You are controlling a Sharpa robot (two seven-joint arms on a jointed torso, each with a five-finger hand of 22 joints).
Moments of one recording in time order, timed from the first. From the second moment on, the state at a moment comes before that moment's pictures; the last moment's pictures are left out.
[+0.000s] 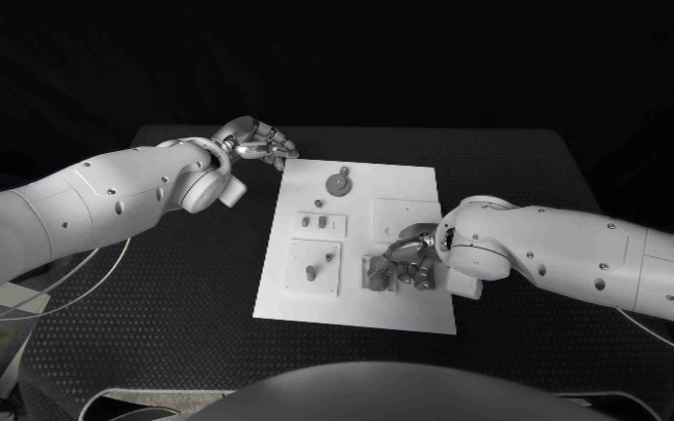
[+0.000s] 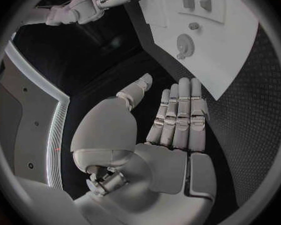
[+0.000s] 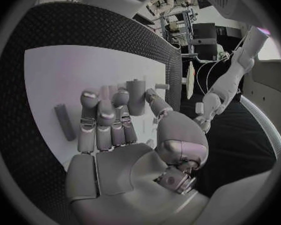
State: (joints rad) left arm 1.21 -0.73 -0.15 1.11 -0.54 -0.18 0.19; left_hand 1.10 -0.12 0.49 -0.21 0.06 0.86 0.18 0.28 0.49 1.08 0.14 0.14 0.33 1.05 0.06 0.43 0.80 0.01 1.03 -0.04 0.07 0.84; right arm 1.17 -0.66 -0.23 1.47 -0.72 0.12 -0.55; right_hand 0.71 -0.02 0.50 -0.26 0.05 0.99 0.09 0.23 0.68 1.12 -0.01 0.94 0.93 1.21 -0.12 1.35 0.99 0.21 1.17 -0.04 0.93 1.31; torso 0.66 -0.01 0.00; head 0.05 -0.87
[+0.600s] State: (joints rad) left arm 1.21 -0.73 -0.15 1.11 -0.54 -0.18 0.19; left_hand 1.10 -0.12 0.49 -0.20 0.06 0.86 0.18 0.28 0.49 1.08 0.14 0.14 0.33 1.05 0.06 0.42 0.80 0.01 1.03 -0.04 0.07 0.84; right arm 1.17 -0.65 -0.23 1.47 -0.76 0.09 -0.54; right_hand 0.71 -0.02 0.51 -0.26 0.05 0.99 0.09 0.23 0.68 1.12 -0.01 0.94 0.93 1.21 -0.12 1.35 0.99 0.22 1.17 -0.04 0.93 1.31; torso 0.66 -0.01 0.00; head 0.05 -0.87
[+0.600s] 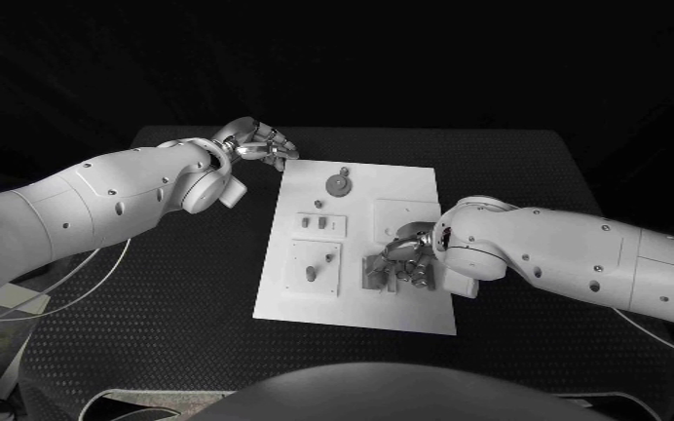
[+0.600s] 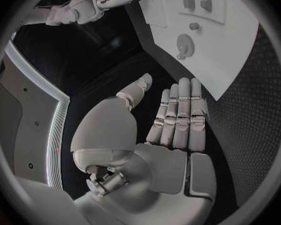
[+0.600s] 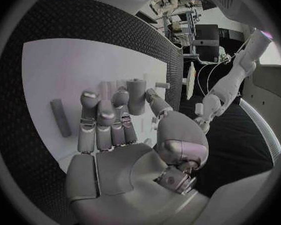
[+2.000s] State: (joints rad) left arm 1.21 -0.73 -0.15 1.11 -0.54 -0.18 0.19; left_hand 1.09 -0.12 0.49 -0.20 0.06 0.86 0.18 0.28 0.48 1.07 0.14 0.15 0.33 1.05 0.06 0.42 0.81 0.01 1.03 -0.04 0.07 0.84; right arm 1.16 -0.64 -0.23 1.45 -0.76 0.11 -0.52; right_hand 0.63 -0.14 0.55 -0.18 0.05 0.94 0.08 0.21 0.68 1.05 0.02 0.95 0.93 1.16 -0.08 1.31 0.99 0.22 1.12 -0.03 0.90 1.31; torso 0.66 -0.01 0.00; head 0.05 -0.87
